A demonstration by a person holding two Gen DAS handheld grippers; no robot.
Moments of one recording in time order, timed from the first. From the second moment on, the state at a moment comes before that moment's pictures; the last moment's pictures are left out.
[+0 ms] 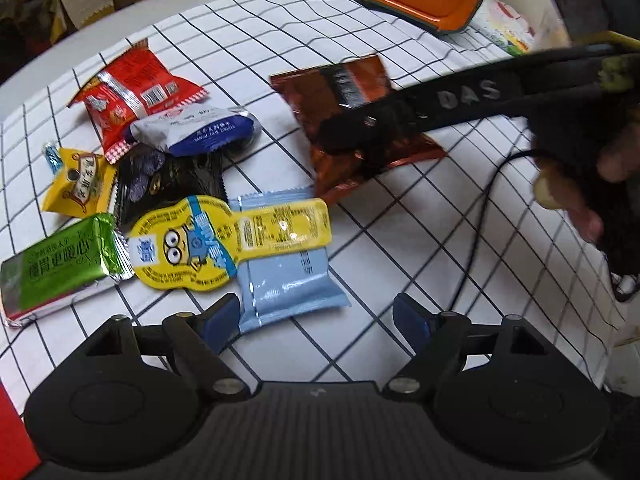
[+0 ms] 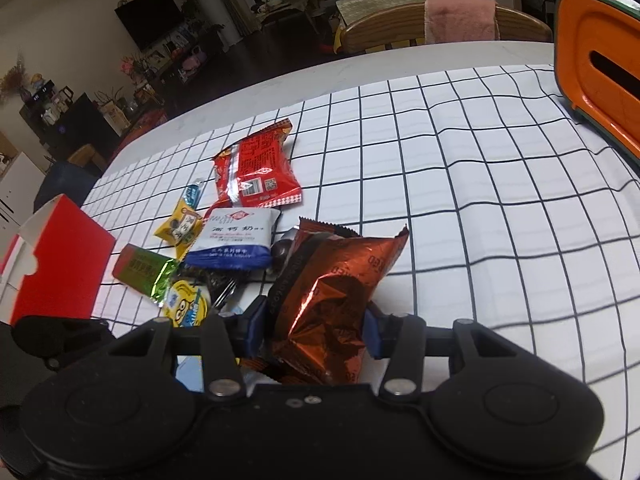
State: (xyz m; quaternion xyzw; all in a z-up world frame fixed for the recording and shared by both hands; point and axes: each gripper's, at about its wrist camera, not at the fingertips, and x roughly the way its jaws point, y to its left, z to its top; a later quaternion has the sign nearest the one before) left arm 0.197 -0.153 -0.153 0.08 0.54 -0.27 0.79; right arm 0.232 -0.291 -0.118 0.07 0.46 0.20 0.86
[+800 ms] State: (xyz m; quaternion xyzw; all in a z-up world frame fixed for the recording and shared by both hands) left arm 0.193 -0.148 -0.154 0.05 0.55 -0.17 0.82; right arm 0.177 -0.305 -0.104 0.10 0.46 0.18 0.86
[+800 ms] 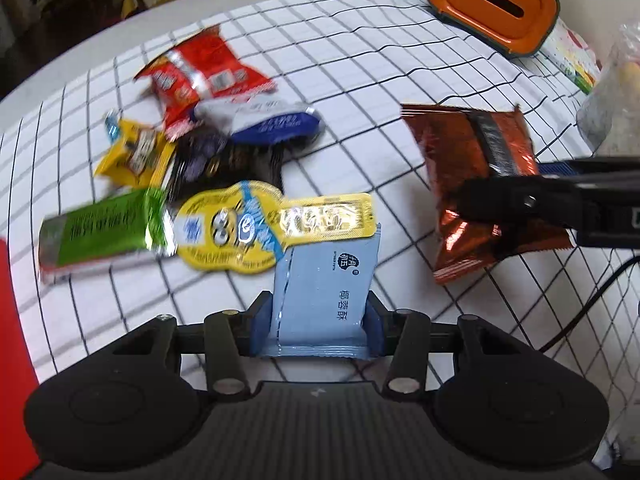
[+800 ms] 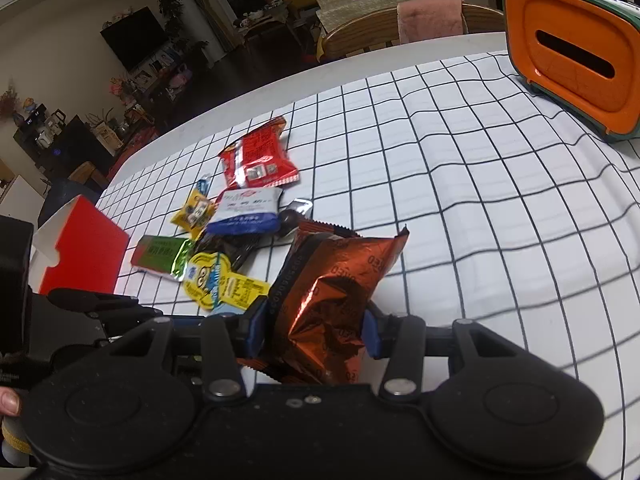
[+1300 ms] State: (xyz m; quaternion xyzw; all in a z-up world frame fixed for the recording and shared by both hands) left arm 0.123 -0.082 -0.126 -0.01 0.56 -0.15 0.82; right arm 0.113 -0.266 -0.075 0.10 0.47 0.19 0.86
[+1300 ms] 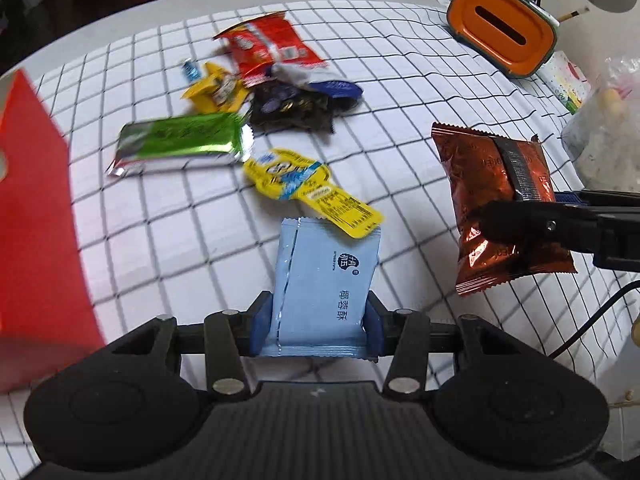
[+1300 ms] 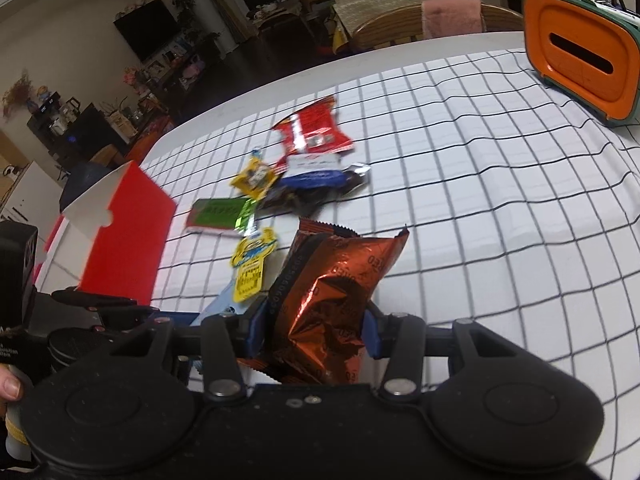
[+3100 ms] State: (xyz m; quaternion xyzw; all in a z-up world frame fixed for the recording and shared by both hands) left arm 0.111 0.221 -0.080 0.00 0.51 0.05 0.86; right arm 0.154 0.108 -0.064 -0.14 0.47 0.34 0.80
